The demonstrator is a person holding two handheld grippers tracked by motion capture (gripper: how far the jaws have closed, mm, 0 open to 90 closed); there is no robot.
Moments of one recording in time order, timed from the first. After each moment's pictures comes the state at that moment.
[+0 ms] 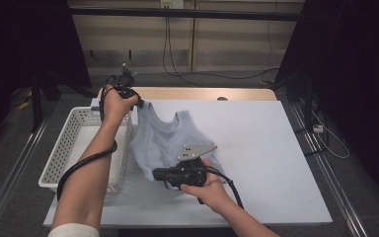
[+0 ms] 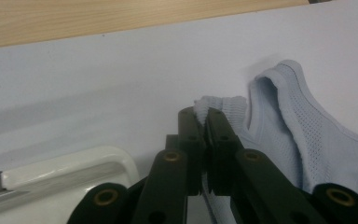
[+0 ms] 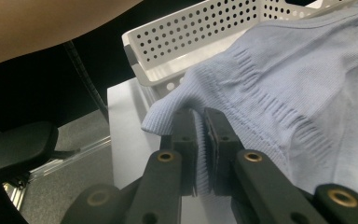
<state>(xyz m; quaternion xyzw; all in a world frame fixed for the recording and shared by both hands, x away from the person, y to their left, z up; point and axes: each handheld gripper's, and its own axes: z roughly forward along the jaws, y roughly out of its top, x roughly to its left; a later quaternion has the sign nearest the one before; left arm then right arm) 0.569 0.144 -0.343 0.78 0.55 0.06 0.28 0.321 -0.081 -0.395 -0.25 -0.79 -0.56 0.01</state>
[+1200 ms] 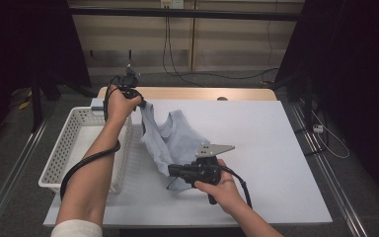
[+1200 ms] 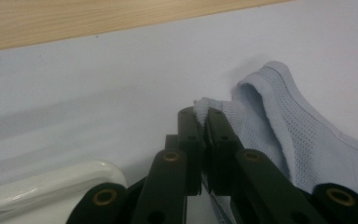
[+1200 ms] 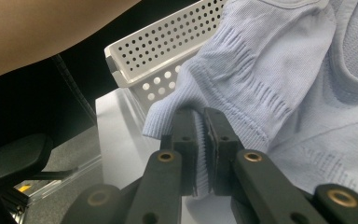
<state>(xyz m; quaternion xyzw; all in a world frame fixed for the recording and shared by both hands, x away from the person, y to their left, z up) 0.575 0.132 -0.351 0.79 0.55 0.07 0.27 0.323 -0.118 -0.403 -0.30 -0.76 -0.57 0.01</state>
